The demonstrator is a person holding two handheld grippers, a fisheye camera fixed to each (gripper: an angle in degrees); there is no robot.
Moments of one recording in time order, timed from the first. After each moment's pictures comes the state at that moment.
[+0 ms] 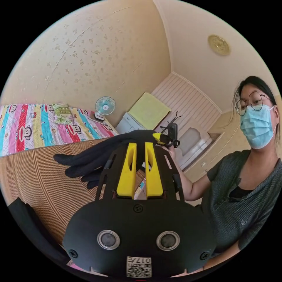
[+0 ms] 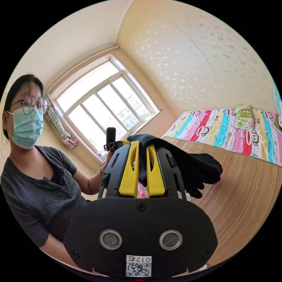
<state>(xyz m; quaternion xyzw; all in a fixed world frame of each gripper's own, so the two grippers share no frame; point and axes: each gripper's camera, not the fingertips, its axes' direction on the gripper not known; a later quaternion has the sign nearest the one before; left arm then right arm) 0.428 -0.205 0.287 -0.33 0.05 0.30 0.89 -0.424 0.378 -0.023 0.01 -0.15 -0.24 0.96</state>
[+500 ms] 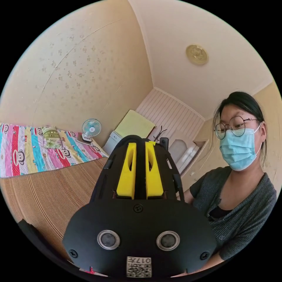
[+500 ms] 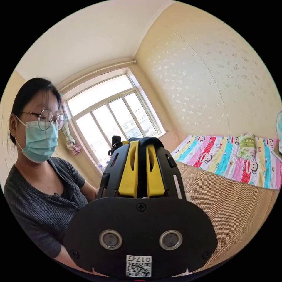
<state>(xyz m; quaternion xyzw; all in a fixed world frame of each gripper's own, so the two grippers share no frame) 0.460 -0.284 0.308 -0.28 0.11 0.28 0.91 -0.454 0.324 -0.014 0.08 -0.17 -0.24 0.95</state>
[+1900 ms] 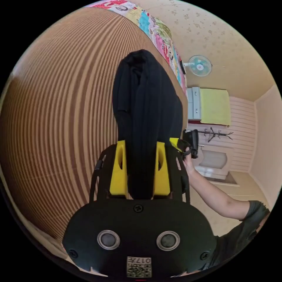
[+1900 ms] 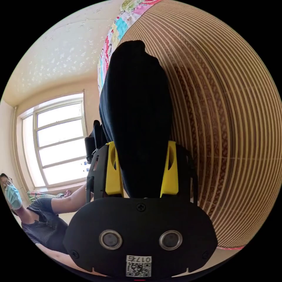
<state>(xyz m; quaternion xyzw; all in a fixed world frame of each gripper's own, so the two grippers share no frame) -0.208 -0.223 0.407 -0.46 -0.17 -0.09 0.87 -0.066 0.352 0.386 -0.19 -0.10 0.25 0.94</state>
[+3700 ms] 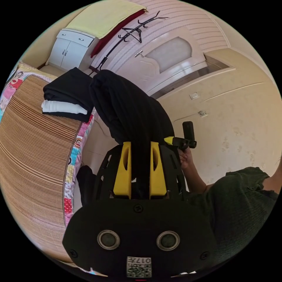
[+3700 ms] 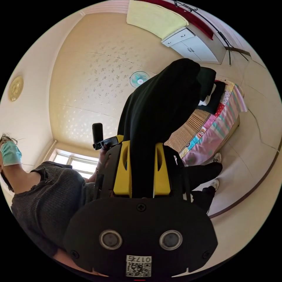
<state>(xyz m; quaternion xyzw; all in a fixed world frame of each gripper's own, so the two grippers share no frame) 0.123 0.413 0.647 -0.74 0.04 0.27 0.61 -0.806 0.519 -0.171 0.23 -0.02 0.26 0.94</state>
